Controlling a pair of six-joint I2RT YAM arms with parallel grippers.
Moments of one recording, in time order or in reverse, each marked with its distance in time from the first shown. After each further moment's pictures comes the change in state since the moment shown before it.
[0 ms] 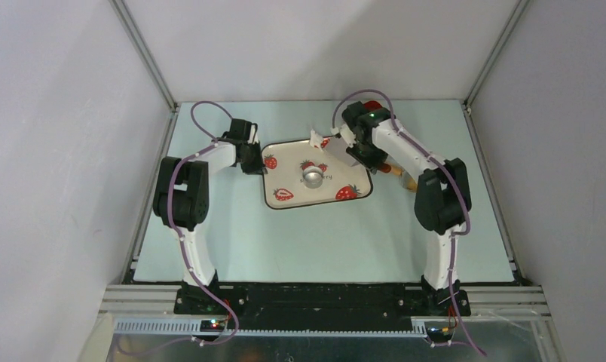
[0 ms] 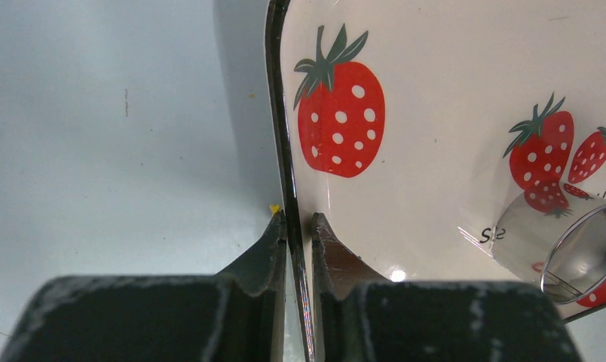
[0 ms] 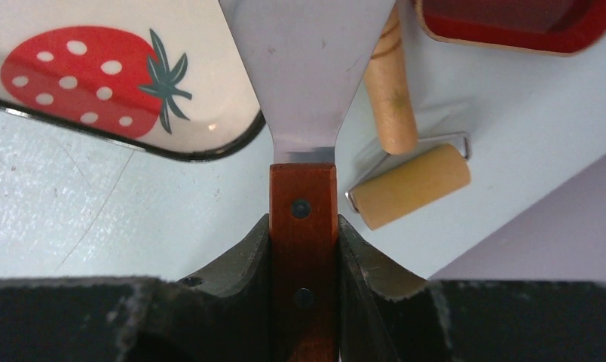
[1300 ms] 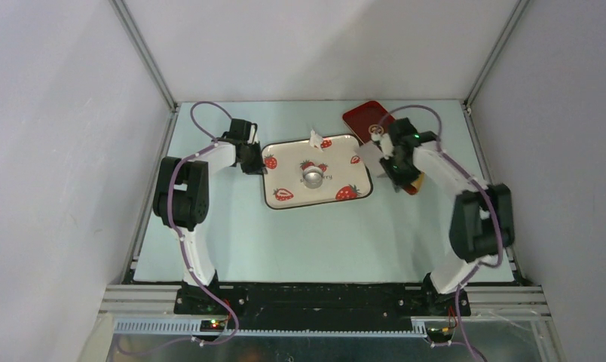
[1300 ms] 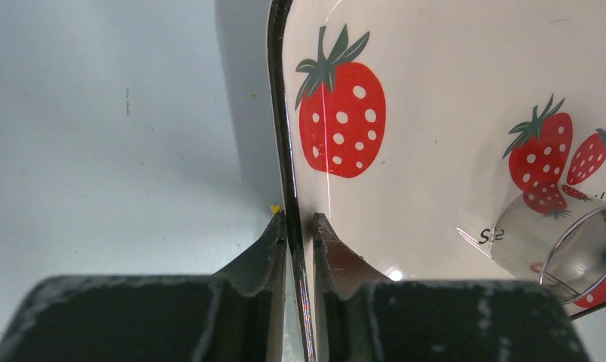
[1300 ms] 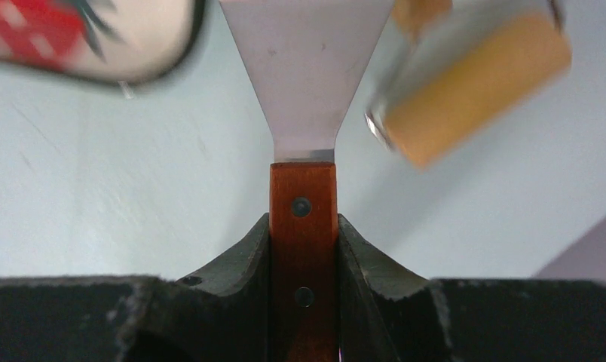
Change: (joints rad) left arm 0.004 0.000 0.000 0.000 0.000 -0.006; right arm -0.153 -0.277 -0.408 0.240 -0.138 0.163
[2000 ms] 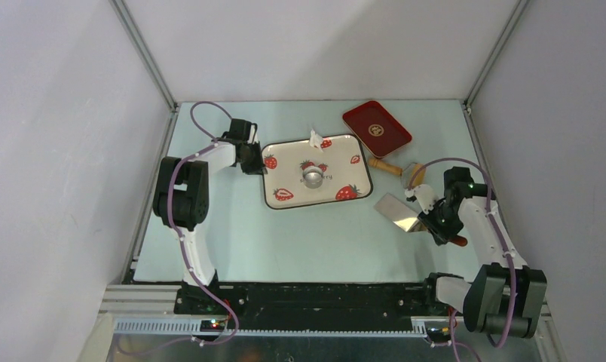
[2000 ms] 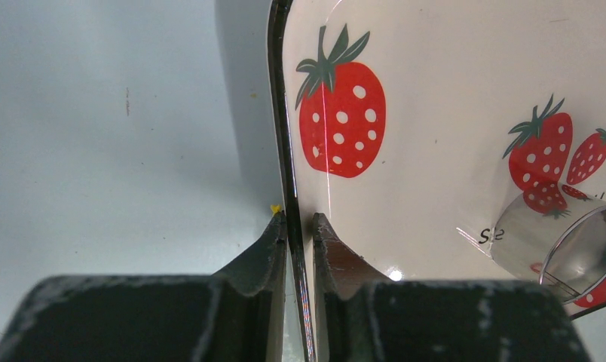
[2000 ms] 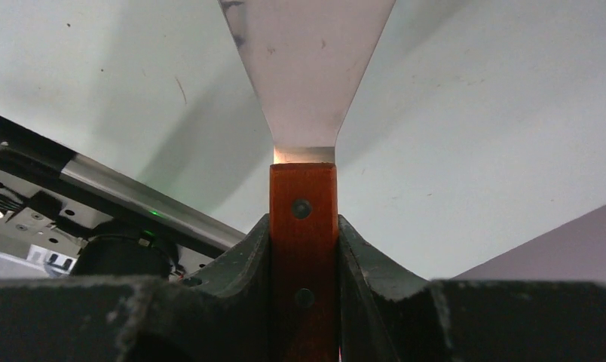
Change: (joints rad) left arm 0.000 0.000 0.000 0.000 0.002 0.000; right arm -0.416 -0.597 -0.578 -0.212 -0.172 -0.671
